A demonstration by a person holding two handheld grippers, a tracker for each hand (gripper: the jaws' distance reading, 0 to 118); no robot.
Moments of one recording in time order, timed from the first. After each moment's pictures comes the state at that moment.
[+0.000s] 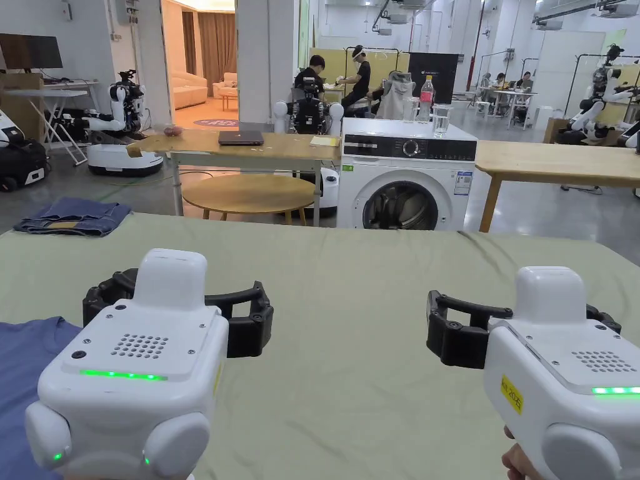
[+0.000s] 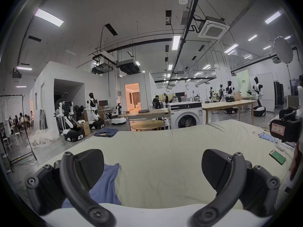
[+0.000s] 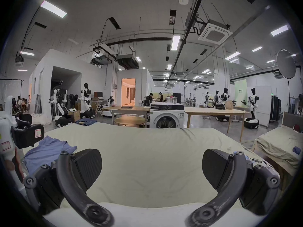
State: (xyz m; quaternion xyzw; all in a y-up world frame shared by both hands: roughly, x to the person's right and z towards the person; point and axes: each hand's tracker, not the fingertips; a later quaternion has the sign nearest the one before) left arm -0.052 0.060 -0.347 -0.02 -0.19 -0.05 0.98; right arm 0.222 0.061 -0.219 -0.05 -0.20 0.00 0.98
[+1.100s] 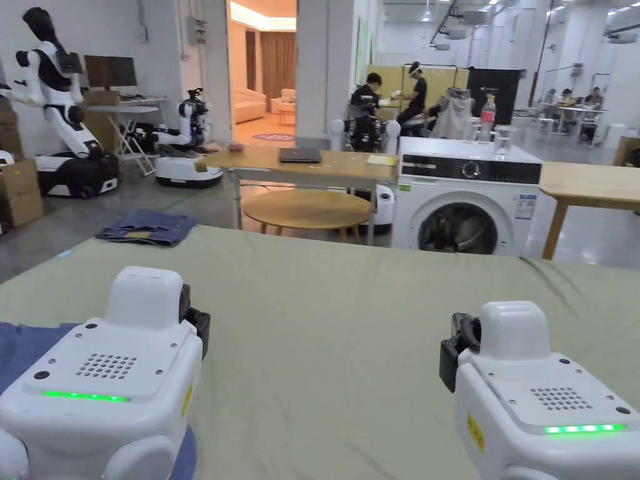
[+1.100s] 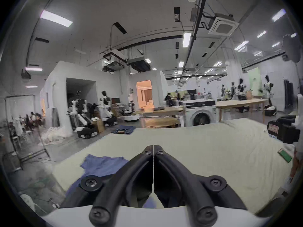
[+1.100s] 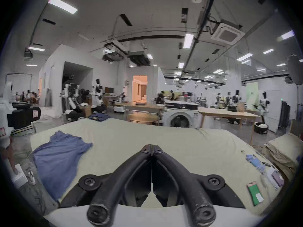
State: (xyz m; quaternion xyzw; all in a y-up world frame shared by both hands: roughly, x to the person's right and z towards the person) left arm -0.153 0.087 -0.336 -0.03 -0.10 -0.06 0.99; right arm 0.127 0.058 -0.261 -0.06 -0.12 0.01 0.99
